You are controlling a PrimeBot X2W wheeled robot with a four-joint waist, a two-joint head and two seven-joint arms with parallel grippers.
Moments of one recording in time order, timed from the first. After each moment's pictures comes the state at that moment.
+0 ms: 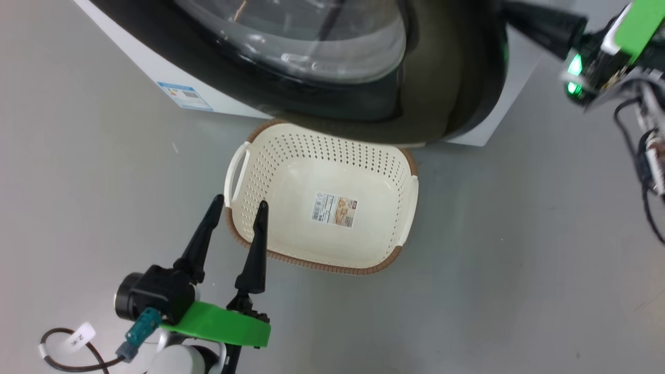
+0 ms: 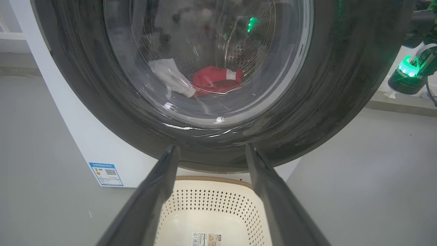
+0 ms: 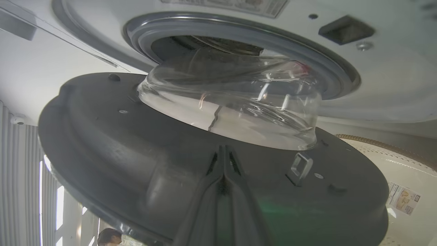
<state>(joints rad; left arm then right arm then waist) -0.27 0.04 -0.22 0.16 -0.28 -0.02 -0.25 -1.05 -0.34 0.28 0.62 1.75 0.13 0.80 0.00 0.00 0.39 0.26</state>
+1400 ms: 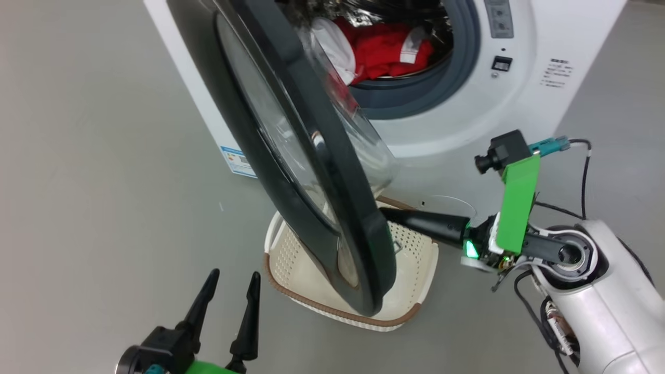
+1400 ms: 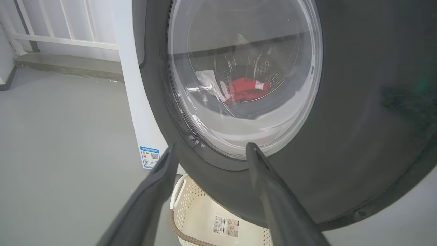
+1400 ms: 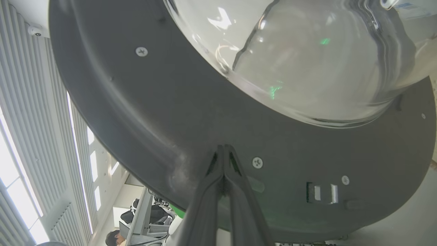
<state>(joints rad) -0.08 0.04 -0.19 0.20 -0.27 -0.02 -0.25 -0.53 -0.18 0.28 0.28 1.68 0.12 0.88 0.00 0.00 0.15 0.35</state>
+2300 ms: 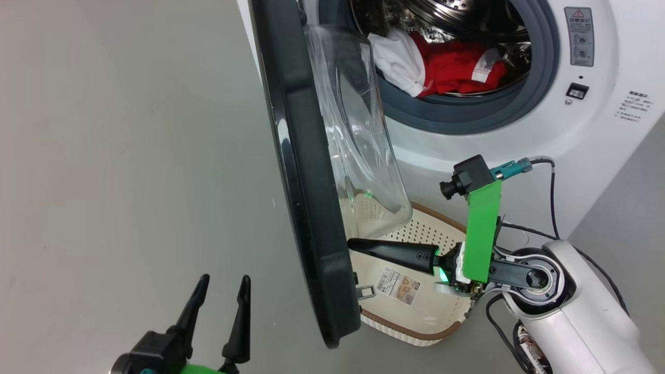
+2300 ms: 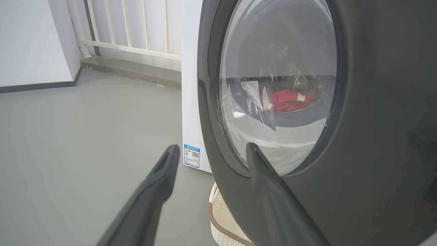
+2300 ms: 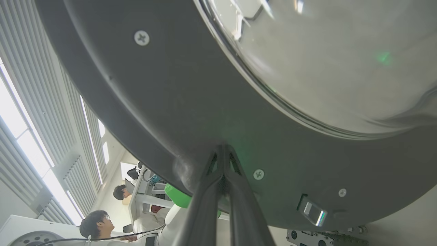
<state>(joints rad) -0.06 0.04 -0.17 0.19 -0.28 0.00 -0.25 -0.47 -0.11 0.33 0.24 1.60 0.12 0.89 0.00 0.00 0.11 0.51</state>
